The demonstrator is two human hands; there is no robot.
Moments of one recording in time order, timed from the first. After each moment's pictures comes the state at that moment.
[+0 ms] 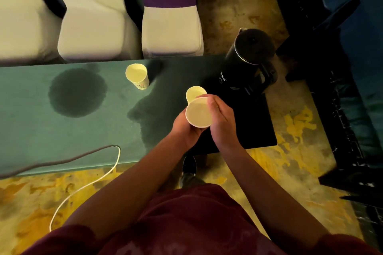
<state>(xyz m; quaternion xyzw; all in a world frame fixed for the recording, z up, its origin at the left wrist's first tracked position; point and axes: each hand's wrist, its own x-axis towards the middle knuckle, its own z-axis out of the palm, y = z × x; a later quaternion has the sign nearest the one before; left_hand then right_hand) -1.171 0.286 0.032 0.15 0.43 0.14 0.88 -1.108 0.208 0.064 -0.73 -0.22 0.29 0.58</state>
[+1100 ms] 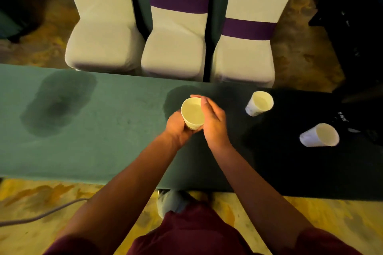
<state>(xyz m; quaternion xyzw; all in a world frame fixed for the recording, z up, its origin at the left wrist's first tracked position) -1.461 0.594 0.007 0.17 0.50 0.22 0.82 -1.390 0.534 0.003 -0.64 -0.25 0.34 0.65</state>
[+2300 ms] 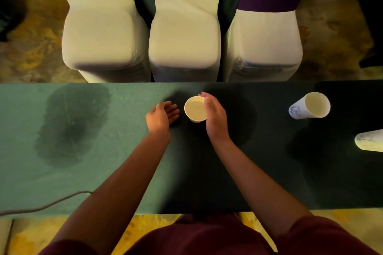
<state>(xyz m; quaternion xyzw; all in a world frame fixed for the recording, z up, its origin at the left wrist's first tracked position) -1.532 0.762 -0.083 0.23 0.64 0.28 0.68 -1.426 0.664 -0.087 -0.71 -0.19 0.34 0.59</state>
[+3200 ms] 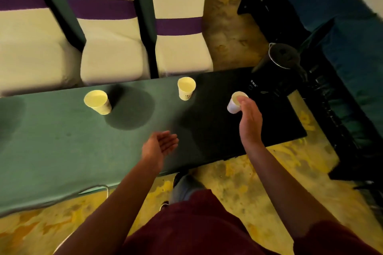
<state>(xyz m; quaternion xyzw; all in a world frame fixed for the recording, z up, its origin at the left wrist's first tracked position) -1.427 0.435 -0.004 0.23 0.52 0.13 0.82 -1.225 0.276 0.048 -0.80 -0.11 0.10 0.58</state>
